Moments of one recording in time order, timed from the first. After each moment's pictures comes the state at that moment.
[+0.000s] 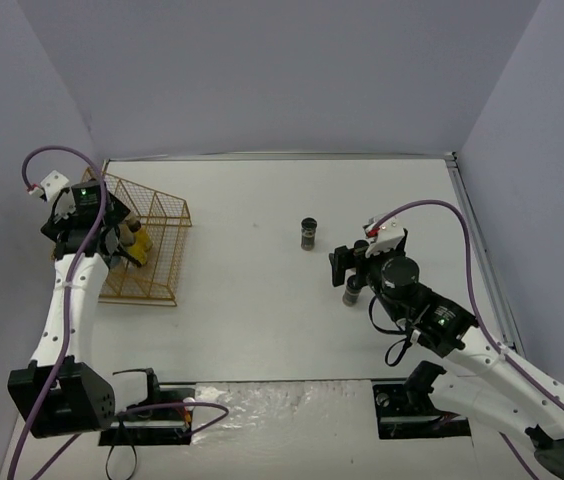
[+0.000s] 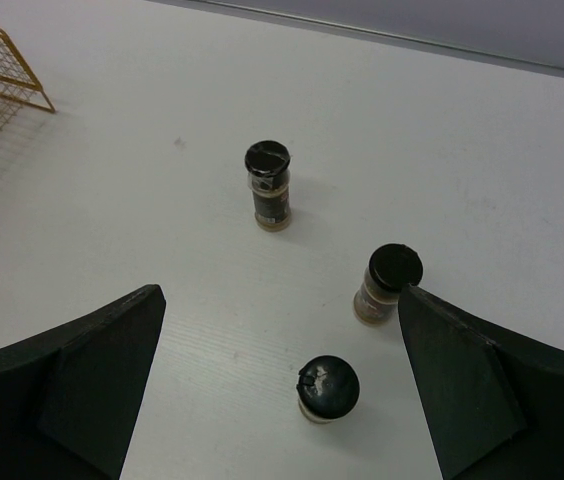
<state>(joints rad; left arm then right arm) 0.11 1.19 1.14 -0.57 -0.51 -0.60 0.81 0.76 0.70 -0.20 0.46 0.16</state>
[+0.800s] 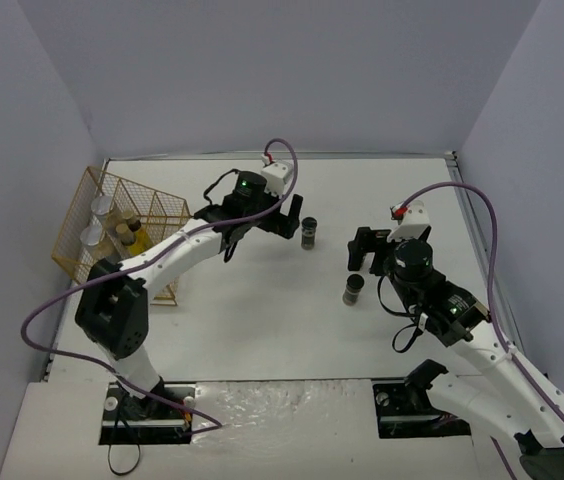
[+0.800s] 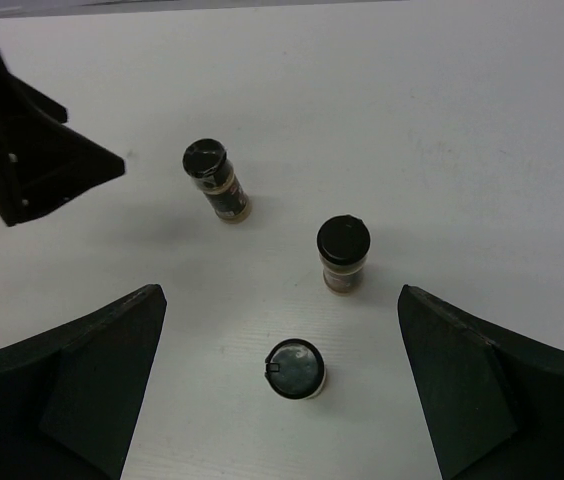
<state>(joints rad) -0.60 1.67 1.36 -0.24 0.08 -0.13 0.63 0.78 0.79 -0.37 0.41 0.31</state>
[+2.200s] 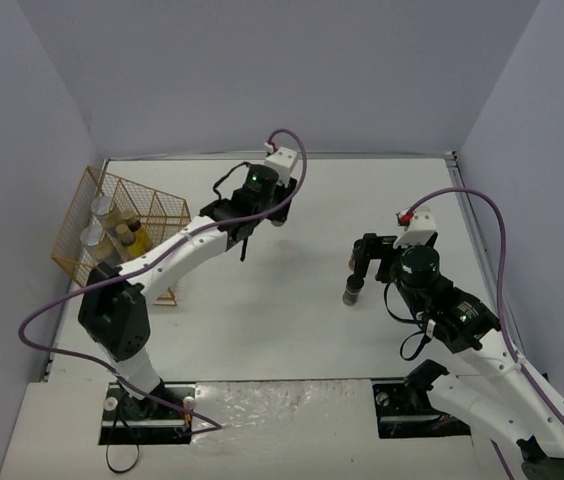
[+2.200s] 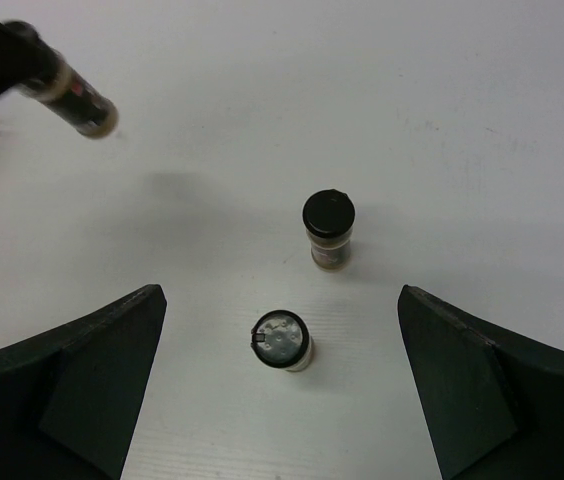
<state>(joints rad) -0.67 1.69 1.48 -0.28 -0.21 -0.12 0.63 0.72 0.80 -0.47 0.41 0.32</state>
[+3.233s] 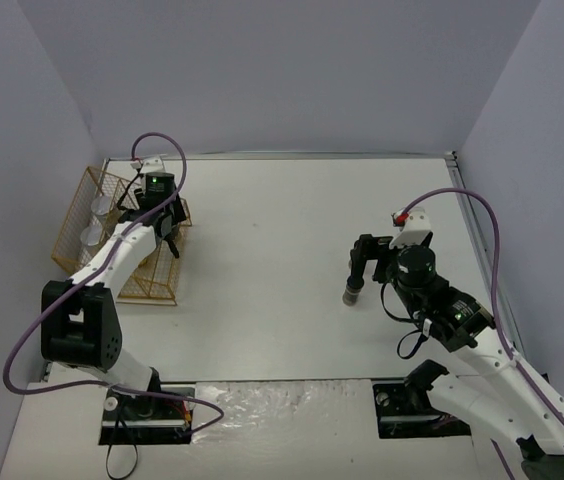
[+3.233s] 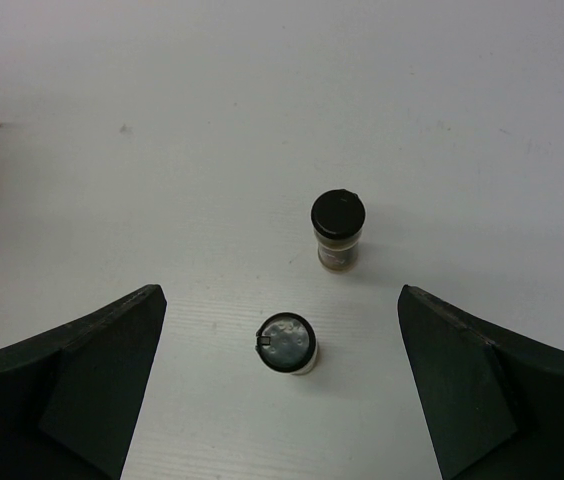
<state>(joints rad) -0.15 1.52 1.15 -0.30 -0.35 -0.34 0.63 0.74 0.78 -0.43 0.39 0.31</state>
